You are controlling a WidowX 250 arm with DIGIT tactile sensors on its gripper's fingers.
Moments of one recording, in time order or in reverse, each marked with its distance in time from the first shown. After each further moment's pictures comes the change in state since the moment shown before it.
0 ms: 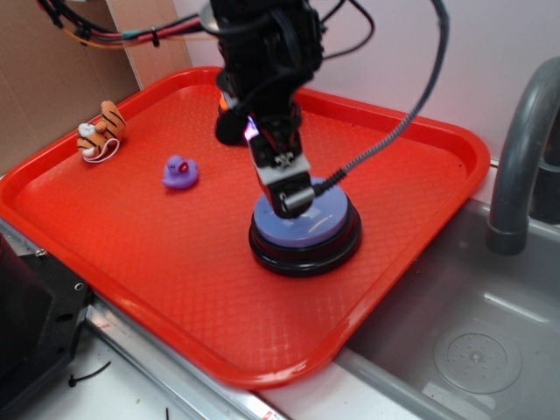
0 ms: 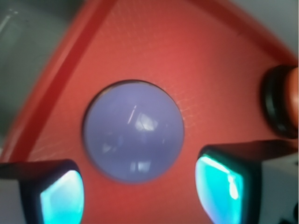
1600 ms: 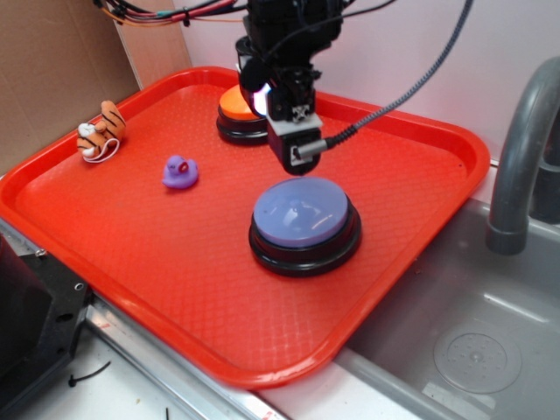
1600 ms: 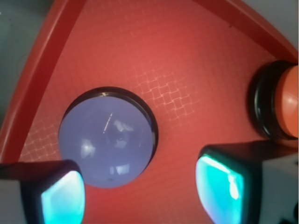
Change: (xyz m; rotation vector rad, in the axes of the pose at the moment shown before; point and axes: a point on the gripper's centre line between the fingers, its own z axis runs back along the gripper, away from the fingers) arm 0.014 0.027 0.031 -0.019 0.105 0.012
